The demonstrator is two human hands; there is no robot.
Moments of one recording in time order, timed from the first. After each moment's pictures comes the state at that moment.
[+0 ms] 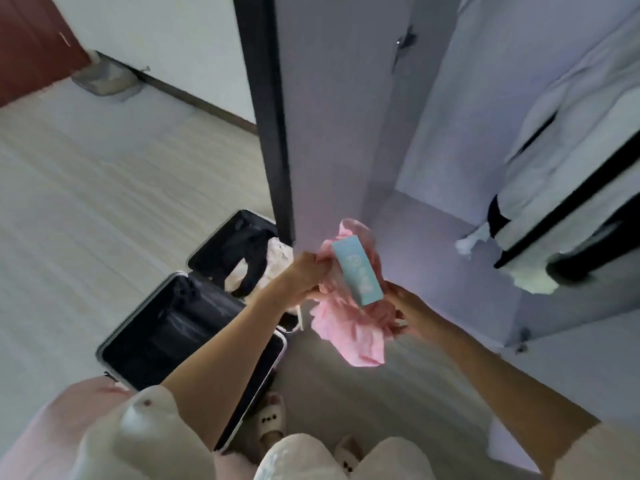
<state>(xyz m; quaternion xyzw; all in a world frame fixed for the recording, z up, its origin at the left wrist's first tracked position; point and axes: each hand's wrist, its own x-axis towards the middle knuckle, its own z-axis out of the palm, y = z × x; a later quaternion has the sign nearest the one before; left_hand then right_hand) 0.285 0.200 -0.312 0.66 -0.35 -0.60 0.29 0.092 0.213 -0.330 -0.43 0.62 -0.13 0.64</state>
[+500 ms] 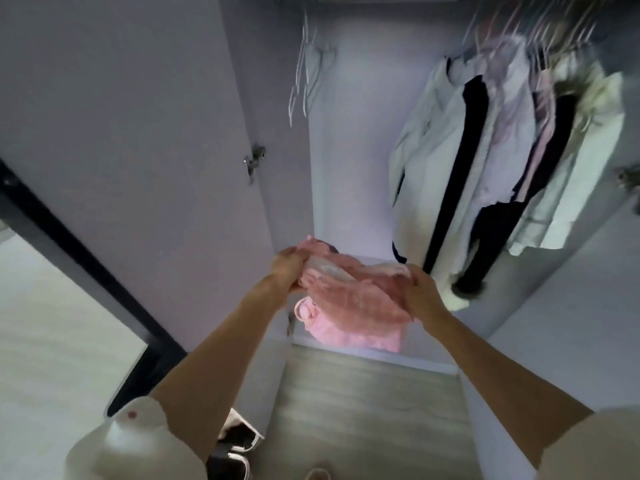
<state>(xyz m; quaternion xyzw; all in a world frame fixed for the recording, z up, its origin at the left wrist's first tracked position) 0.144 0.072 -0.201 0.59 -0.42 -0.60 0.33 -0.052 0.144 -0.240 -0.40 0.71 -0.43 0.38</state>
